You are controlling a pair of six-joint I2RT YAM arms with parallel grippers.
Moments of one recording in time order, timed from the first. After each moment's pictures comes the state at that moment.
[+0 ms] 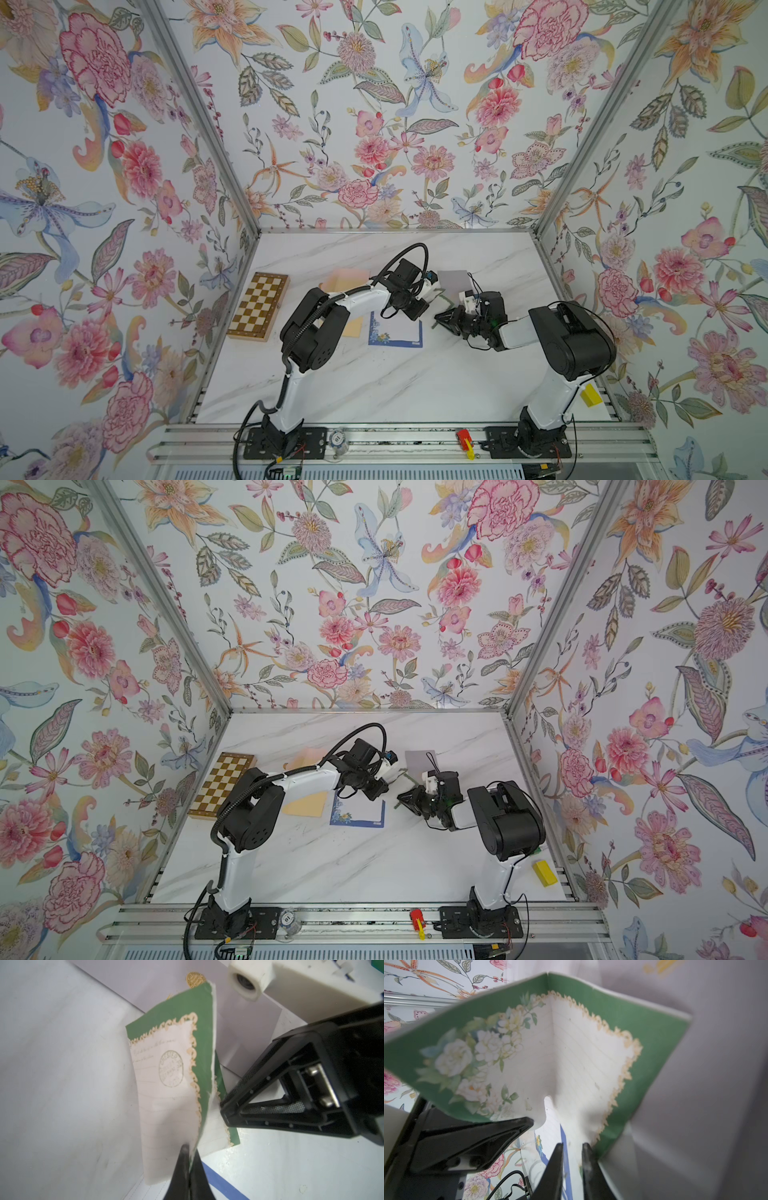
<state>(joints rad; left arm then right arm) -0.71 2.11 1.50 -0.37 0.33 0.13 0.24 1.81 0.57 0.58 -0.72 0.96</state>
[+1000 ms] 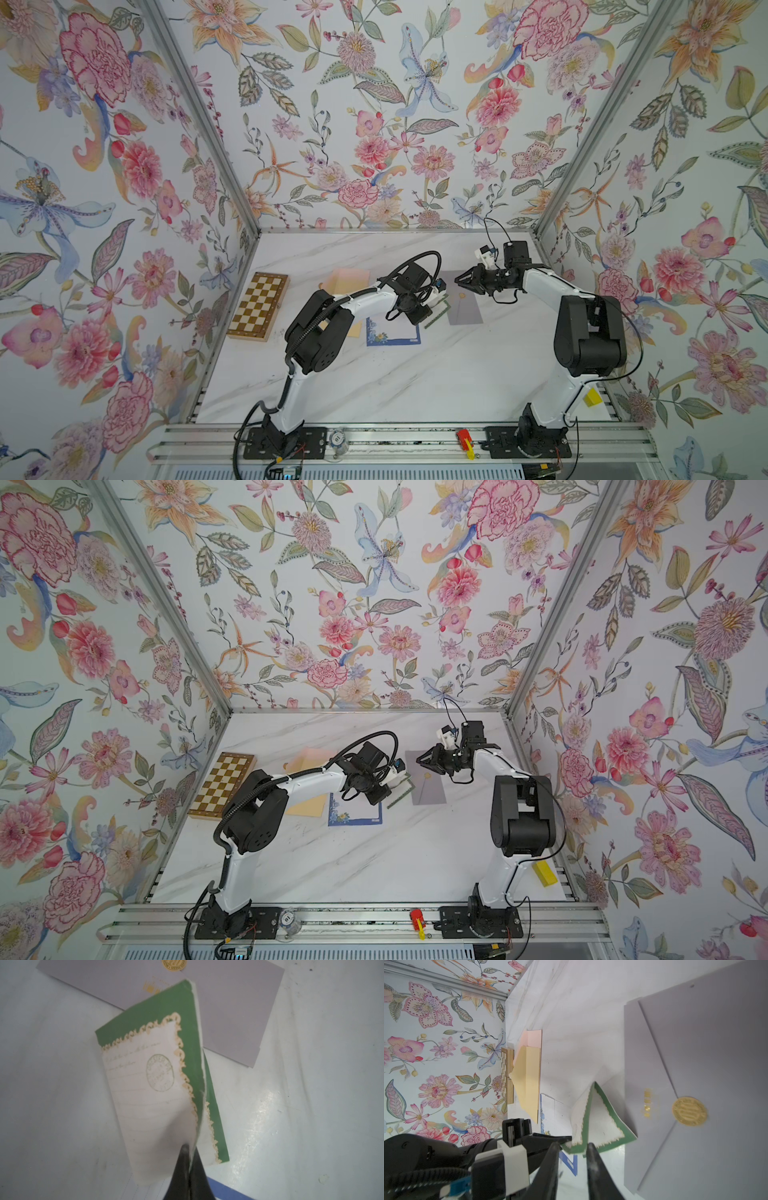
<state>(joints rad) -0.76 2.12 1.55 -0.46 0.23 0.28 0.05 1.86 1.27 -0.44 -0.87 0.36</state>
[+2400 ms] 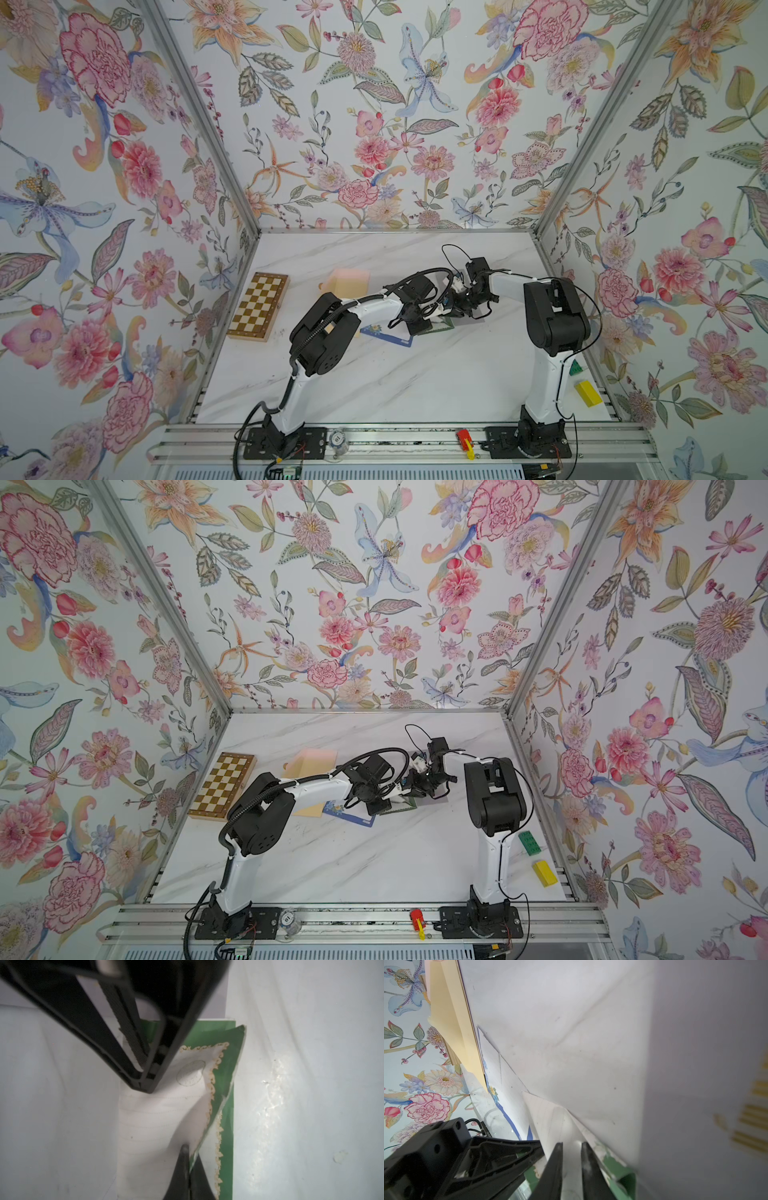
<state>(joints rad) -0.82 2.13 1.48 -0.46 0.20 0.48 0.22 2.05 1.27 -0.59 -0.74 0.21</state>
